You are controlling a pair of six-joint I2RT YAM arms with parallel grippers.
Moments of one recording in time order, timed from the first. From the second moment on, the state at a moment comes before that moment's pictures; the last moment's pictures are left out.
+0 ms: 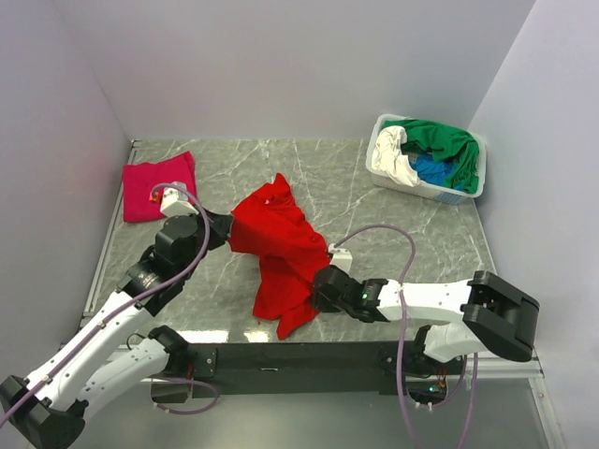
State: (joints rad) left arm -0.59 0.76 0.74 -0.27 -0.36 -0.86; right arm 1.10 1.33 0.53 -0.13 0.30 0.99
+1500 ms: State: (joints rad) left arm -0.43 0.58 0.96 -0.55 -0.55 -0.70; right arm 0.95 1.11 0.76 -0.62 0.48 0.77
